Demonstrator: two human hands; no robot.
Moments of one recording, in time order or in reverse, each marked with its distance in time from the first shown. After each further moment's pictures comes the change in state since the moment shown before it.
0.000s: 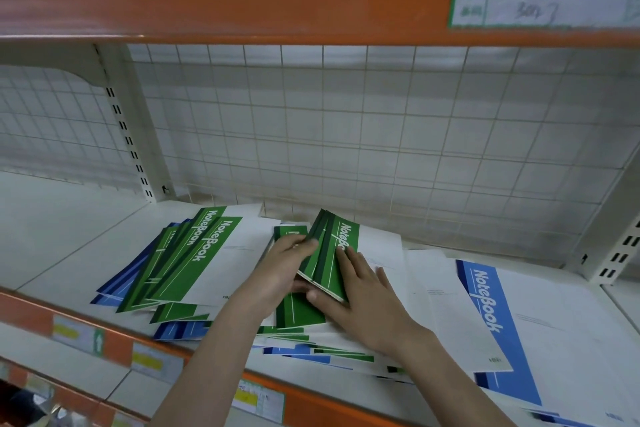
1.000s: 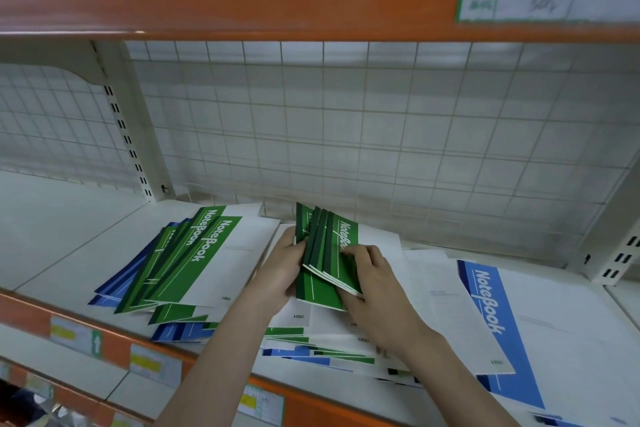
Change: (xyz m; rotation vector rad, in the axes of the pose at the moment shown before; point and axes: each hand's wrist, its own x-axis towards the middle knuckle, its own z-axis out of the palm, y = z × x) left_hand 0.009 -0.005 0.005 -0.045 -0.034 0.076; right_hand 0.000 0.008 -0.006 0.140 0.295 -0.121
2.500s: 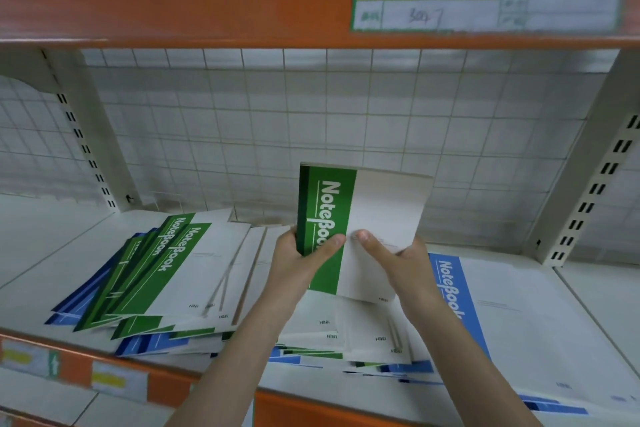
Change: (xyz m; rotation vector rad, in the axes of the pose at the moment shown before) left_hand -0.017 -0.004 0.054 0.151 -0.052 0.386; right_hand -0.006 0.018 -0.056 0.891 0.377 0.173
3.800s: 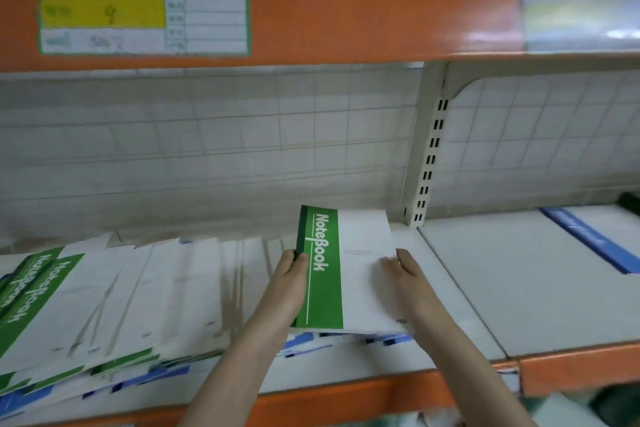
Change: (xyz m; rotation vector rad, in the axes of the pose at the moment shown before) left_hand -0.050 0.003 0.125 0.163 -0.221 -0.374; right_hand -0.074 -0.019 -0.142 -0.313 0.361 0.437
